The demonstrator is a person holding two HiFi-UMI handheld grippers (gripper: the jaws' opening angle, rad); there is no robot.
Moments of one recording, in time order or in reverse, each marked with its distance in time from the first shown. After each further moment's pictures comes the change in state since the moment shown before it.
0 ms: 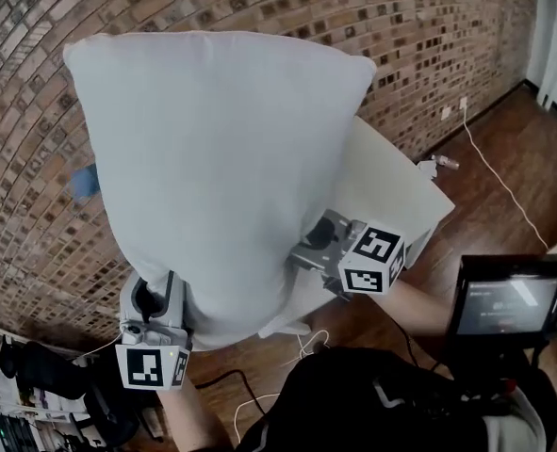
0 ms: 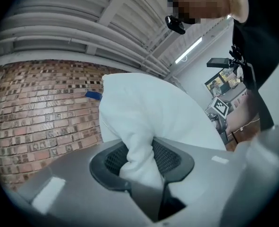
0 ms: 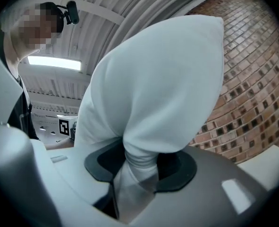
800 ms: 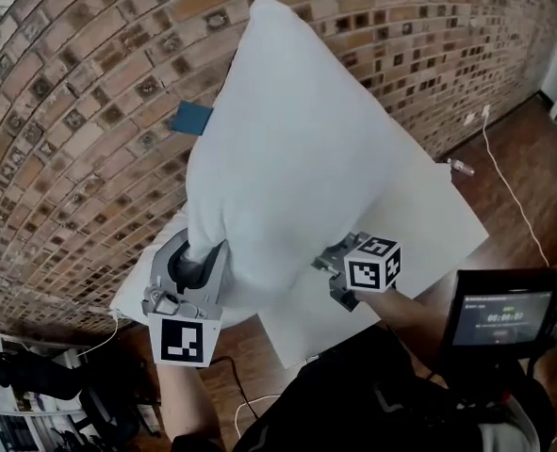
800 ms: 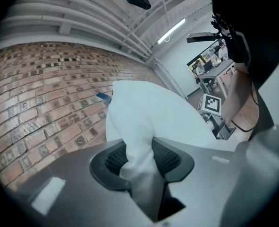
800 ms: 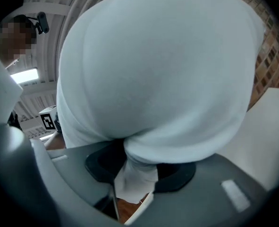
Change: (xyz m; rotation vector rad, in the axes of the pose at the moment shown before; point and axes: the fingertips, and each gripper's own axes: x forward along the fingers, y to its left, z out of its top) left arm 0.156 0.060 -0.104 0.194 0.138 -0.205; right arm 0.112 -0.156 -0.123 0.373 0.165 -0.171
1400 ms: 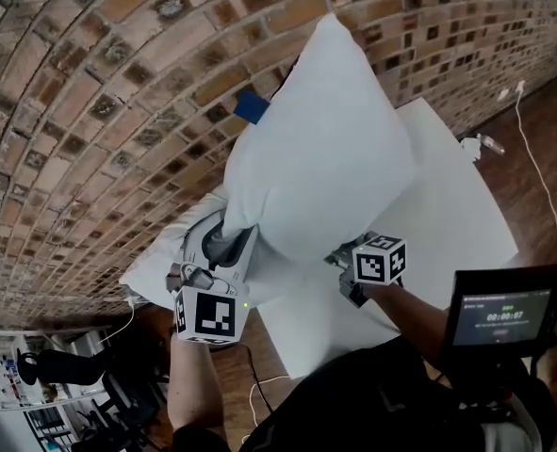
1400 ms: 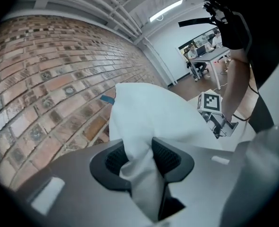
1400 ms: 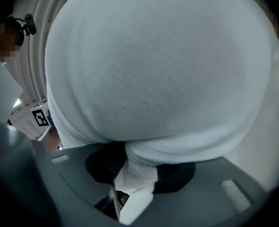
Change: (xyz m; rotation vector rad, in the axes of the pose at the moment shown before) left arm 0.151 -0.016 -0.073 0.059 0.232 -0.146; right arm 0.040 -0.137 -0.045 0.265 0.086 -0.044
